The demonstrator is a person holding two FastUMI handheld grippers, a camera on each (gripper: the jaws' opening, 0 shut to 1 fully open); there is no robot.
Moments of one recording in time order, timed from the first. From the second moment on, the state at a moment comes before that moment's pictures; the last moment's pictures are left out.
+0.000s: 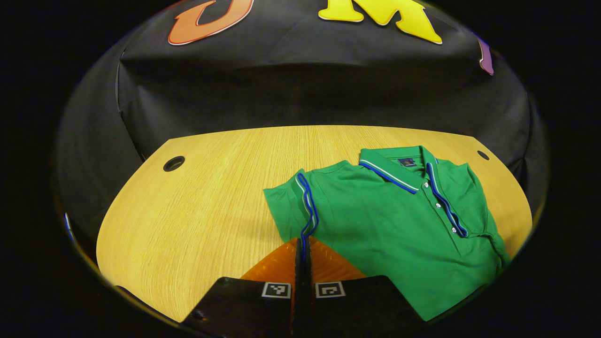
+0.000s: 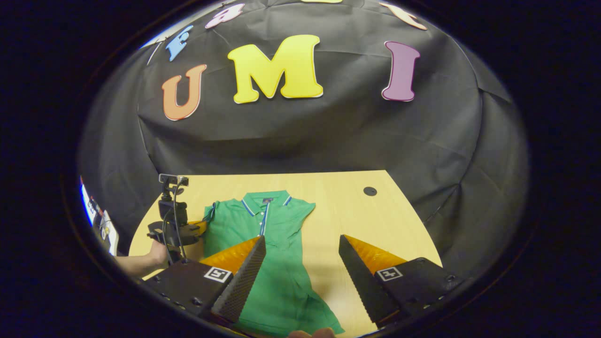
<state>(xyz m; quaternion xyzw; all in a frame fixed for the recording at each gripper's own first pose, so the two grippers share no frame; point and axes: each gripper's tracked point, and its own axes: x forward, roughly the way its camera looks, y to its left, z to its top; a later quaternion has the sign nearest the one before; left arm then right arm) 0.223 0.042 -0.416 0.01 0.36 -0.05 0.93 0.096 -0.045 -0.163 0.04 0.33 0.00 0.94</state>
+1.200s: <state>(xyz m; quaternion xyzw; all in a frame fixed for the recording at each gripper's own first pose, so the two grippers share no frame) 0.231 -0.108 -0.328 -0.03 0.32 -0.09 0.94 0.070 -0.098 -0.141 0.05 0.30 -0.04 0.95</state>
